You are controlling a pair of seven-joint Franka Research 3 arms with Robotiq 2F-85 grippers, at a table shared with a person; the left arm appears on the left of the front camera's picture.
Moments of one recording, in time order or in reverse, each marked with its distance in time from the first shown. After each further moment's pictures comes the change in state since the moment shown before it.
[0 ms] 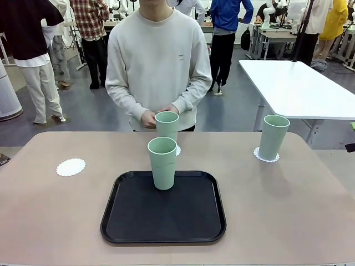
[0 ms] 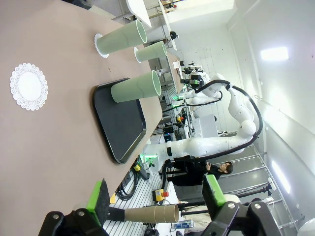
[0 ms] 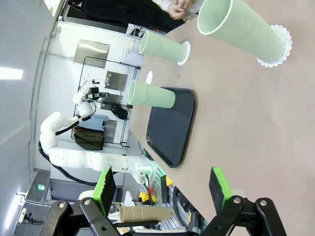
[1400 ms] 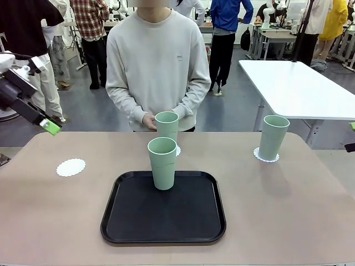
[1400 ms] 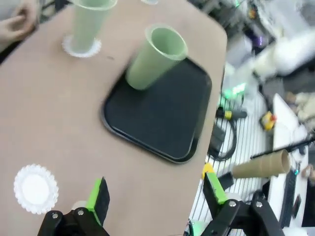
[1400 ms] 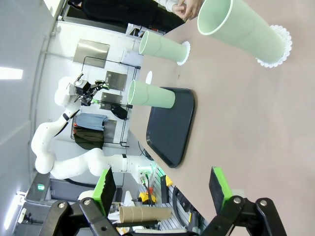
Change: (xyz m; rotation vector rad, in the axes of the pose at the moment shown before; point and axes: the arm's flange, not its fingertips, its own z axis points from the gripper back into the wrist) left arm 0.050 -0.115 -0.227 0.401 0.438 -0.745; right arm 0.001 0.000 0.000 -0.001 0.001 0.001
